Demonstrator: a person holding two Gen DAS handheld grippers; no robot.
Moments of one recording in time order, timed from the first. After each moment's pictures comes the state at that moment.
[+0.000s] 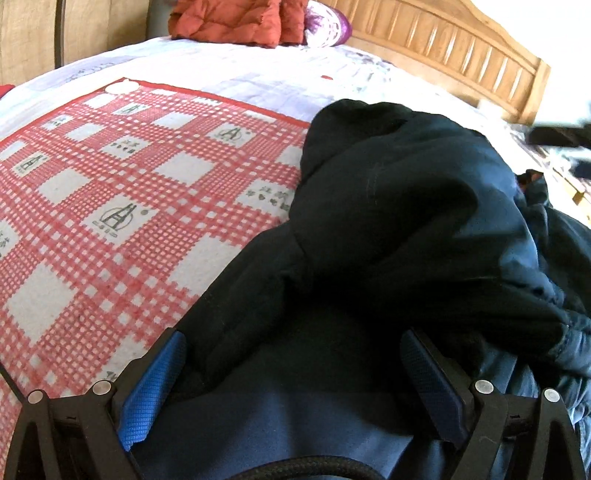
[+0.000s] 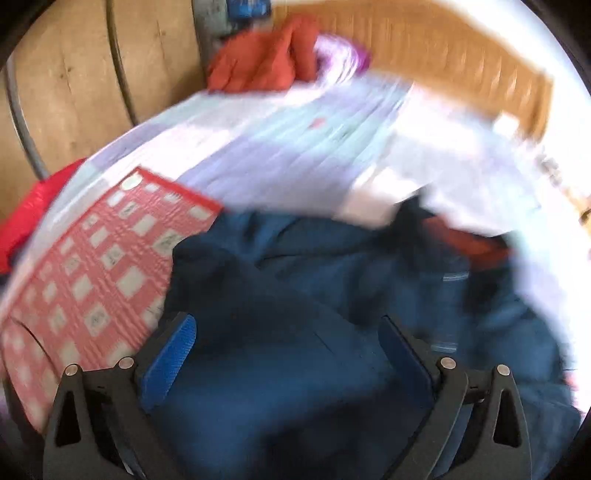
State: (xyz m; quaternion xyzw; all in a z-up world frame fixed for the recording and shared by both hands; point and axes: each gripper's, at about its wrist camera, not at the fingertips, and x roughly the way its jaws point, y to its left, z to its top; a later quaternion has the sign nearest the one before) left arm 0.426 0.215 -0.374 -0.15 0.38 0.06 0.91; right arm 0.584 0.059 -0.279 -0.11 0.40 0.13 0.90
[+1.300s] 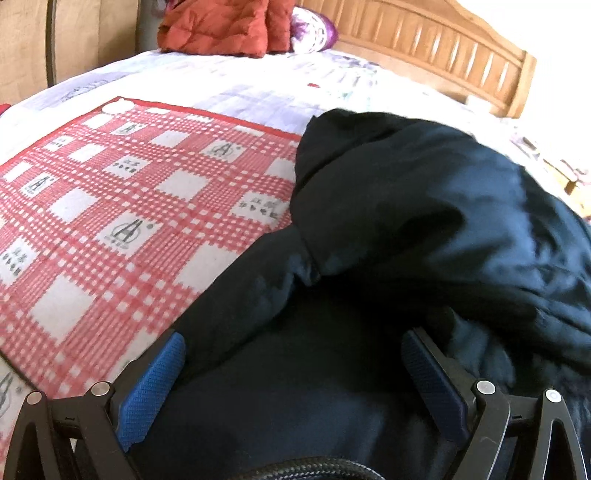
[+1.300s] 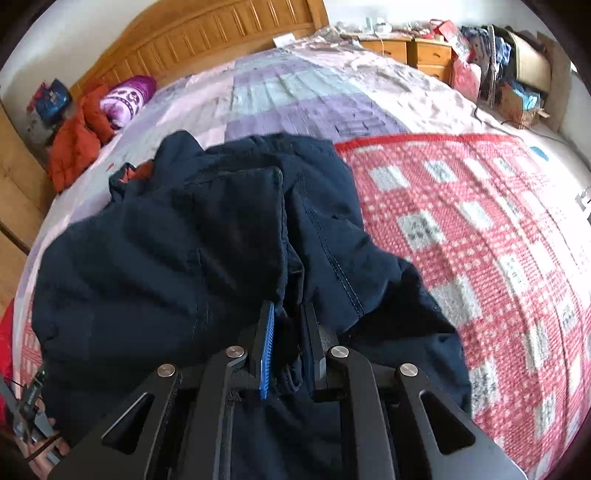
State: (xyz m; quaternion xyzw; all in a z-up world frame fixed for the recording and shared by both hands) left arm 0.400 0.213 -0.355 -0.13 0.38 0.04 0.92; right arm 0.432 -0.215 -0.306 0.14 0.45 -0.09 0.88
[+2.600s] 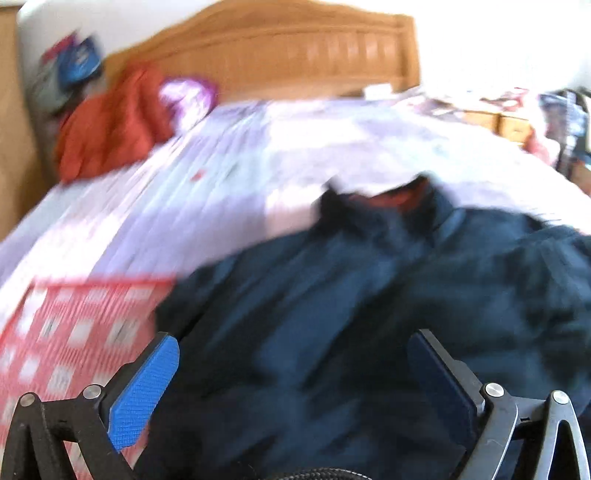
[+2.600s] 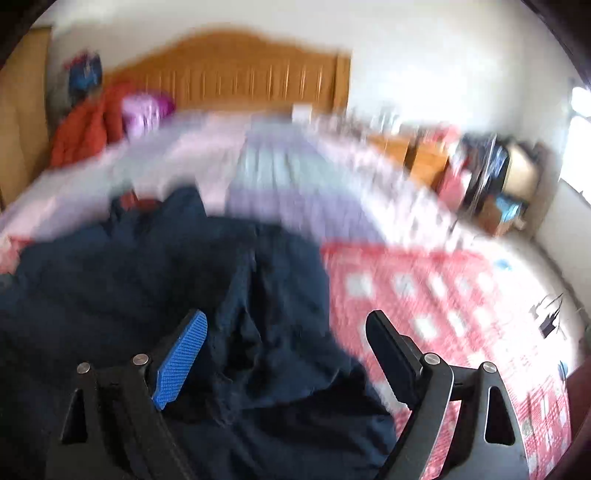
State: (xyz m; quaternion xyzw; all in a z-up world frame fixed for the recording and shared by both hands) left arm 0.483 0.097 -0.266 0.07 0.31 -0.08 0.95; right arm 0.421 -0.169 -0.252 -0.03 0.31 -0.10 0.95
